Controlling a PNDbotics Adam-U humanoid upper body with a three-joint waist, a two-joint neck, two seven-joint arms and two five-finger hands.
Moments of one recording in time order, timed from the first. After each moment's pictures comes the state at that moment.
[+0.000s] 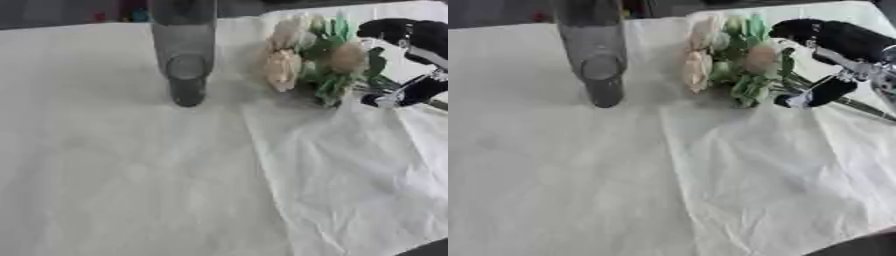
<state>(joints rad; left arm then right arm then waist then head) -0.55 0.27 -0.07 -1.99 0.59 -0.47 -0.11 -0.39 -1.07 0.00 -1.51 0.59 -0.33 0.18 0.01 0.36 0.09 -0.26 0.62</state>
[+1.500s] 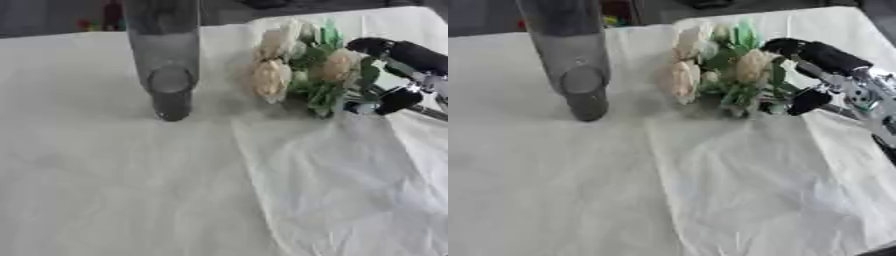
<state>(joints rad) -0.57 0.25 -0.08 -1.99 0.54 -0.49 -0.14 -0.37 -1.07 -0.06 -1.41 0.56 -0.24 0.14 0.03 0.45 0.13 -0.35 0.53</state>
